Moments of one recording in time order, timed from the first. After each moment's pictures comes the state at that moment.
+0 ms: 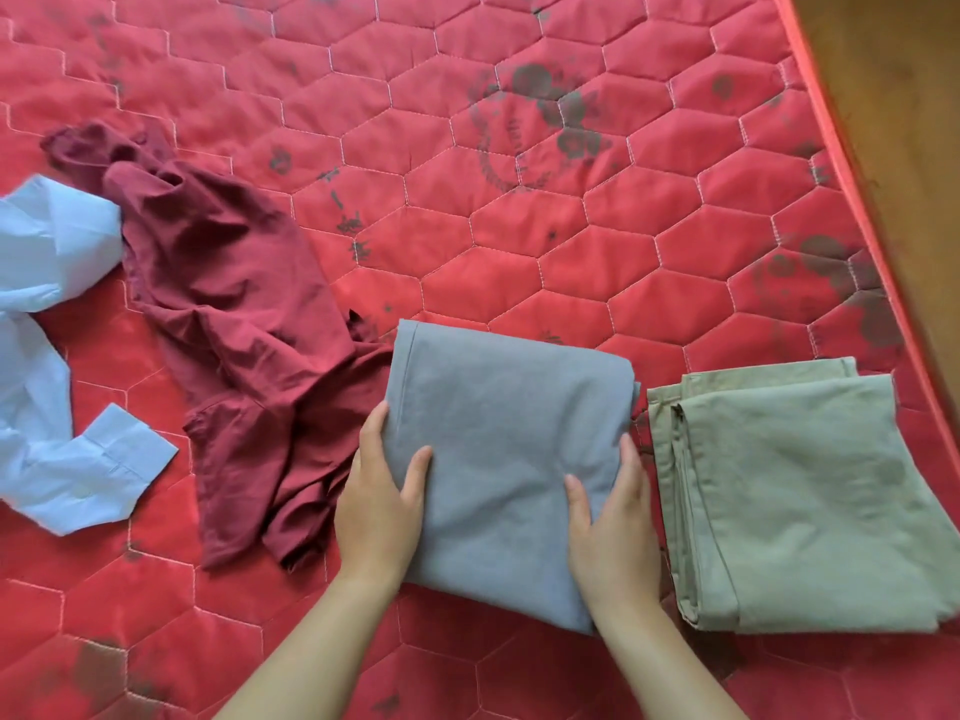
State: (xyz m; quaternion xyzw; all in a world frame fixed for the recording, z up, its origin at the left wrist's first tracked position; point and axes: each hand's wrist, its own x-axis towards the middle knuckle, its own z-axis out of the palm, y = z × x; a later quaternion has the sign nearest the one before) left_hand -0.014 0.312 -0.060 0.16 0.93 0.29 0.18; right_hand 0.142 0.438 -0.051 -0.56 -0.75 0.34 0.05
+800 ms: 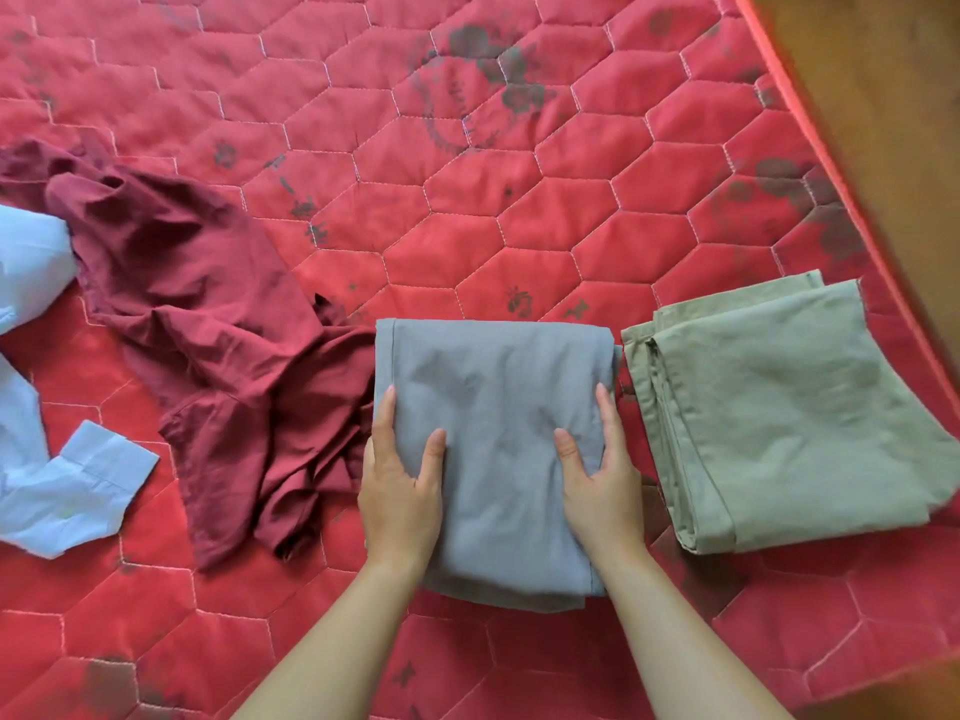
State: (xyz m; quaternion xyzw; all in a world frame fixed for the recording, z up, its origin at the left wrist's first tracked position) left_hand 0.021 0.312 -0.068 0.15 0.90 0.36 0.21; right_hand 0.159 0.424 -0.078 -0.55 -0.66 0.48 0.18
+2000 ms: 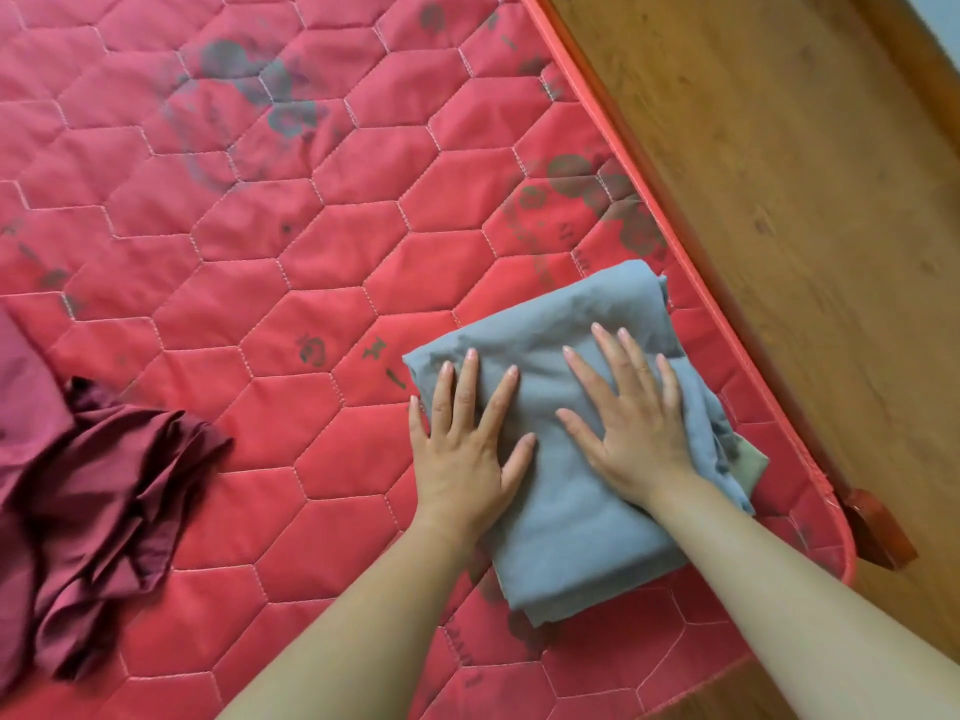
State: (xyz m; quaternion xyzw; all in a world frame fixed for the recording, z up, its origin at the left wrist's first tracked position) left_hand 0.165 0.513 -0.089 0.53 0.83 0.07 0.17; right_hand 0.311 0.626 -0.070 -0.43 -0.89 0.17 -0.05
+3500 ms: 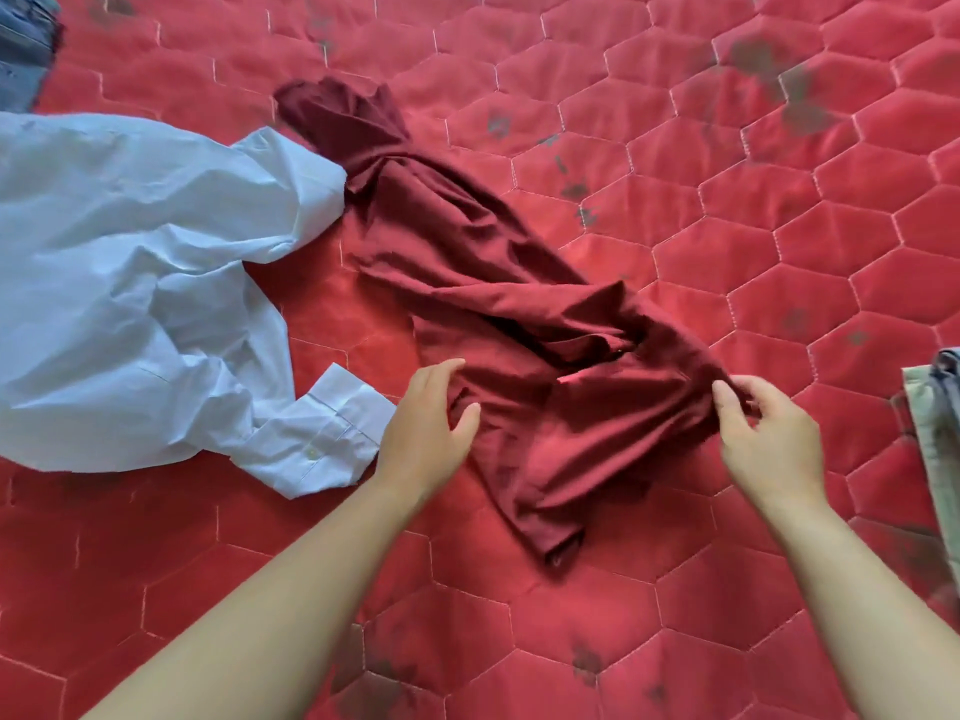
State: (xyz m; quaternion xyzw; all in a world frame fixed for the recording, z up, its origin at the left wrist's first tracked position) left_hand -0.207 0.153 -0.085 0.30 0.87 0.31 0.25; right_hand 0.001 0.360 -0.055 -0.54 -0.78 0.31 0.11
